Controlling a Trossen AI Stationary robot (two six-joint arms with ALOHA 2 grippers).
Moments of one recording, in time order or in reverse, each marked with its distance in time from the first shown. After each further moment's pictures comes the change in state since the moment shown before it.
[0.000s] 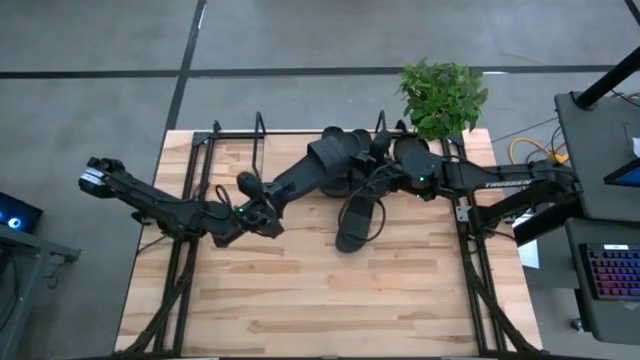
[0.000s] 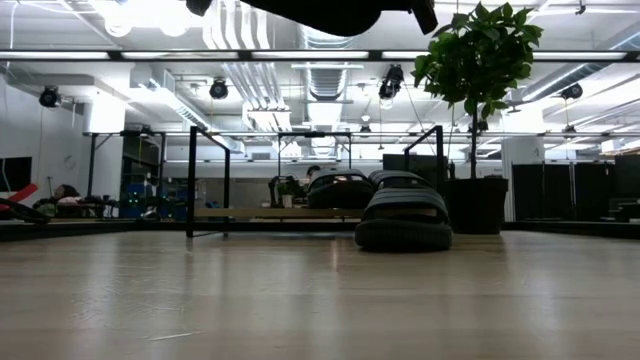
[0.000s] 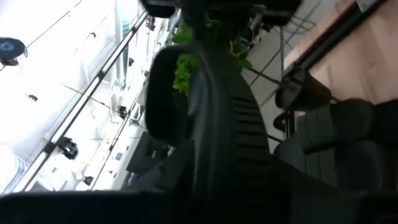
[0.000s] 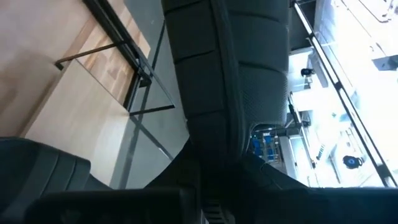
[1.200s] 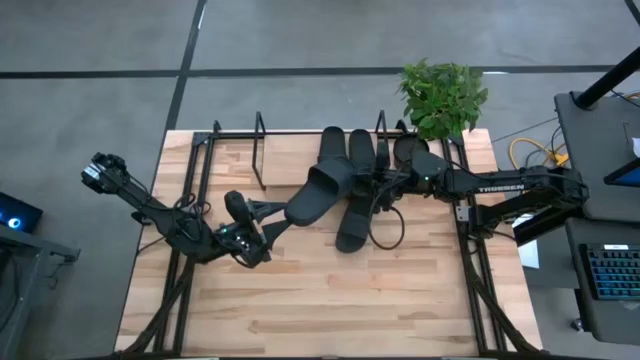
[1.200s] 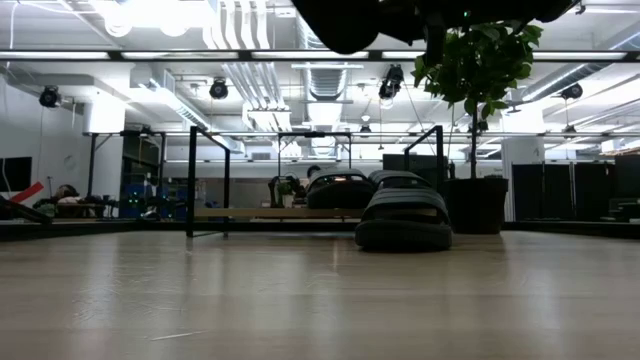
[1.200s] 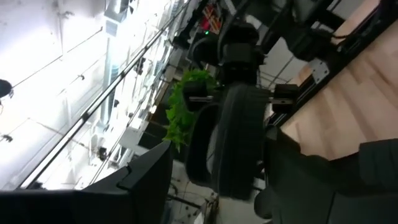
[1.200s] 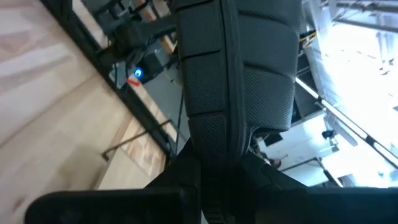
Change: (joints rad) left arm -0.203 -0.011 0.106 -0.088 0.004 -0.023; right arm -0.127 -0.069 -0.362 0.452 -0.519 0.125
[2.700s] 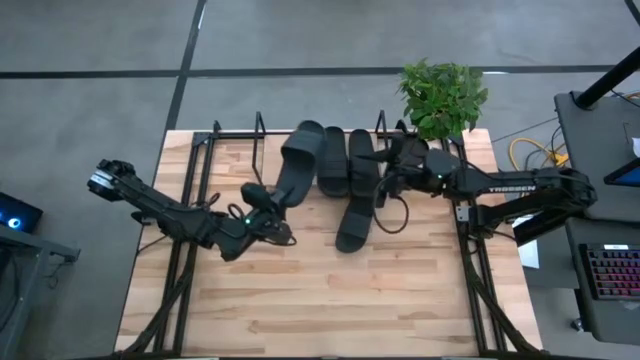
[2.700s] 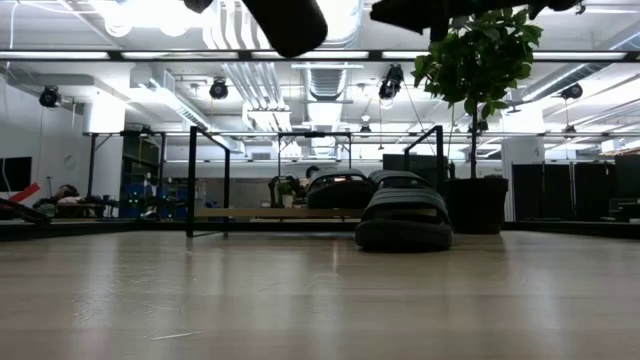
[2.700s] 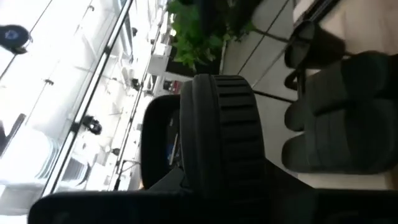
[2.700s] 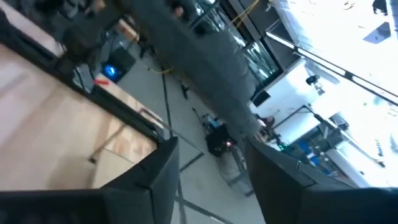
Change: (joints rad) left arm 0.138 0.139 0.015 -0.002 -0.251 0.070; right arm 0.009 -0.092 0.002 -0.032 0.172 0.239
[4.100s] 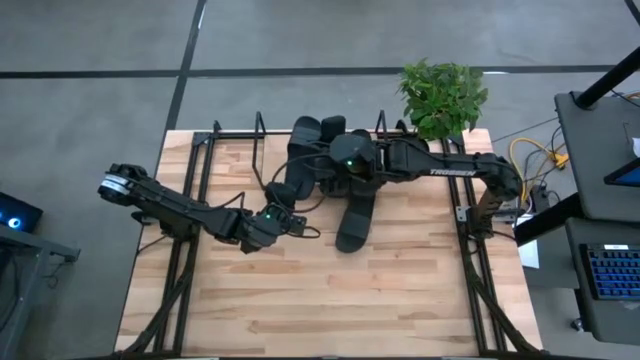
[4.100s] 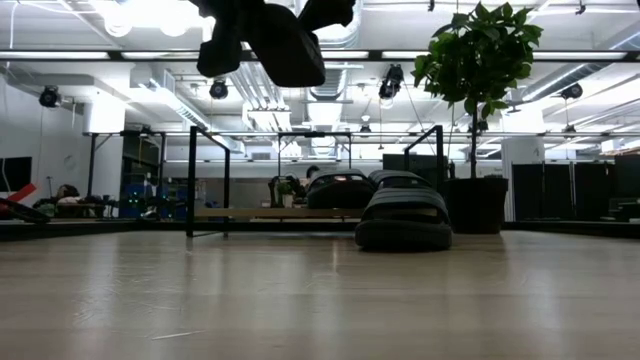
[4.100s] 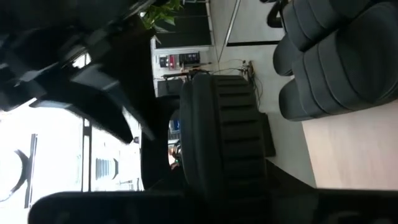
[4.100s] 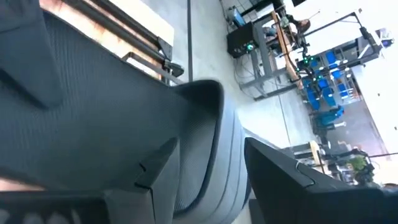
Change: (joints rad) left arm 0.130 0.122 -0.016 -0.094 -0.014 0.083; right arm 0.054 0.655 1.007 -0.848 0.354 0.078
